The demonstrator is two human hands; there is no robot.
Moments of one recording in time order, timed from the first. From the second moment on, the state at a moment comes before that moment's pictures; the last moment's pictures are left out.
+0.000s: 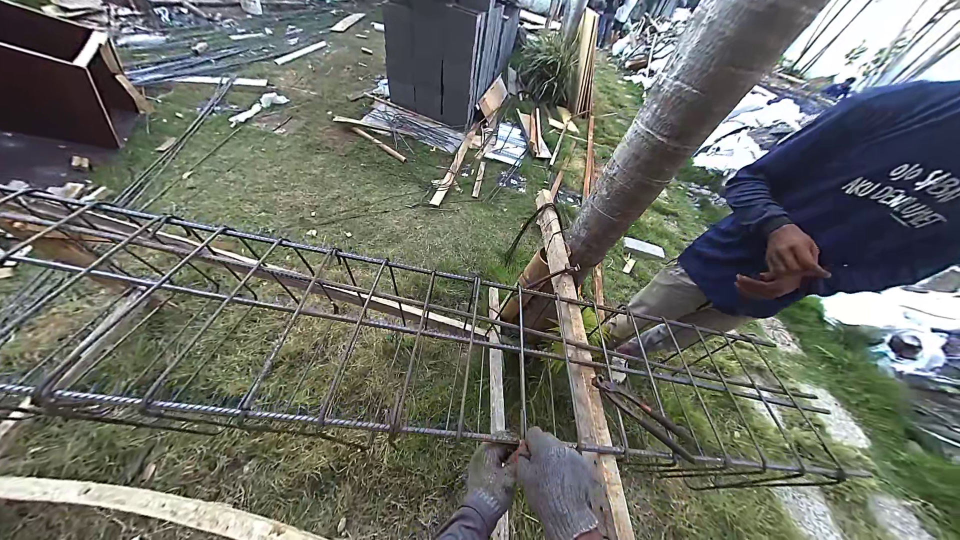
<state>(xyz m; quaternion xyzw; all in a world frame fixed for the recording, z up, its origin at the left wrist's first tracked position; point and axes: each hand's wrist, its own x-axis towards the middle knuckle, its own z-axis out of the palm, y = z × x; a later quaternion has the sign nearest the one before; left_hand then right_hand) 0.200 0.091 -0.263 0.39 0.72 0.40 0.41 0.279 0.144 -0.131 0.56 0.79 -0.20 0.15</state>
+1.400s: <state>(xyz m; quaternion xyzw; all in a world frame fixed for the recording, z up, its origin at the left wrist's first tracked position) 0.197 0.092 -0.274 0.23 0.57 0.56 0.55 0.332 0.142 -0.196 0.55 0.73 -0.41 -0.04</state>
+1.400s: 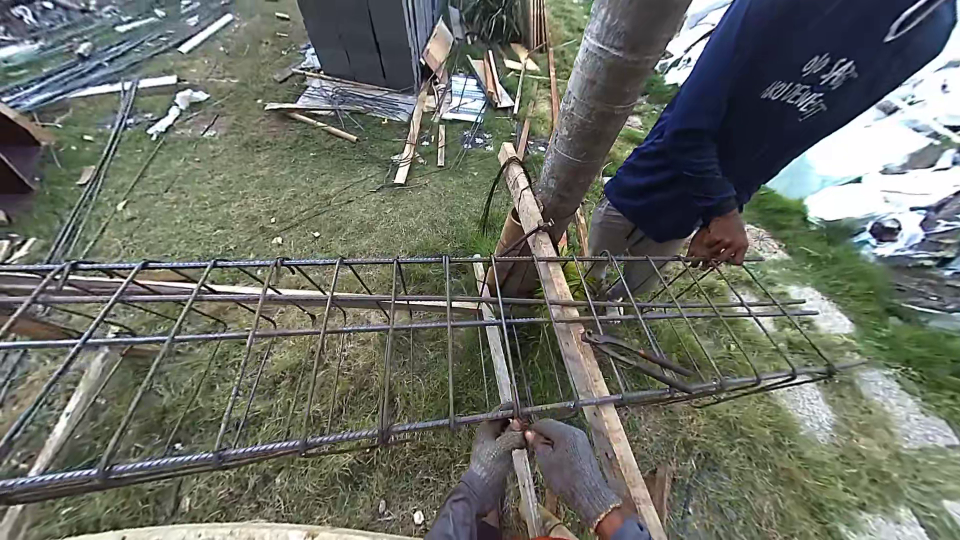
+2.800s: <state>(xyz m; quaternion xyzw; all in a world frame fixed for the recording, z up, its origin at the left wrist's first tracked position) 0.195 0.094 -0.268 0.16 0.56 0.60 0.55 0.326 0.149 -0.221 0.59 0.46 -0.65 -0.14</state>
